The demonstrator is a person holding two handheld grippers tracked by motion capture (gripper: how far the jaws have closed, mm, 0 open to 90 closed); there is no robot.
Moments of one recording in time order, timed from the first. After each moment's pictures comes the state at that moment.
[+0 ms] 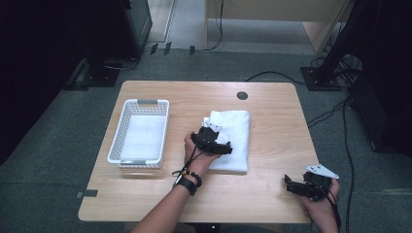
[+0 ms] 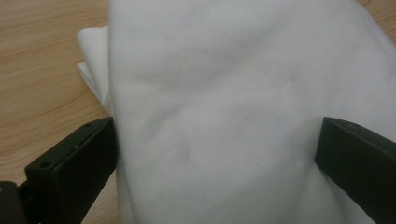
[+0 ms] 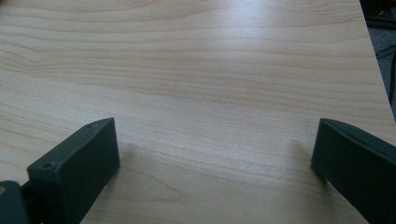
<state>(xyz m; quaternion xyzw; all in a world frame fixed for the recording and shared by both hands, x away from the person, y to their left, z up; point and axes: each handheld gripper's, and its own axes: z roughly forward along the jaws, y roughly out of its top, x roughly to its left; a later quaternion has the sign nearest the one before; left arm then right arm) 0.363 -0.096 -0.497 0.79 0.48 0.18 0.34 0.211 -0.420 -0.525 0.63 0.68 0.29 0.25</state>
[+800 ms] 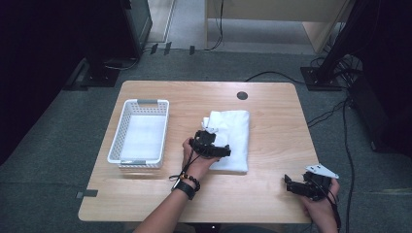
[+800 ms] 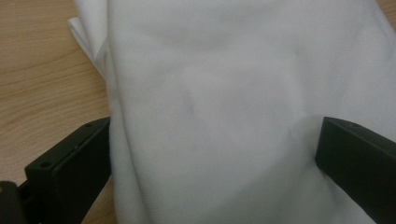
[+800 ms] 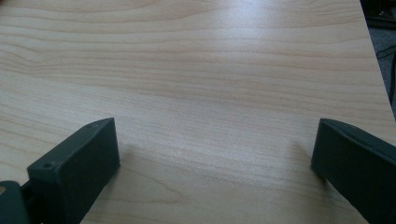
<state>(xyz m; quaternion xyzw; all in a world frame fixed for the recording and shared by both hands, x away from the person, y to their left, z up) 0.355 -0.087 -0.502 0.77 0.52 0.13 0.34 0.211 -0.419 -0.525 0.62 0.68 0.29 0.25</state>
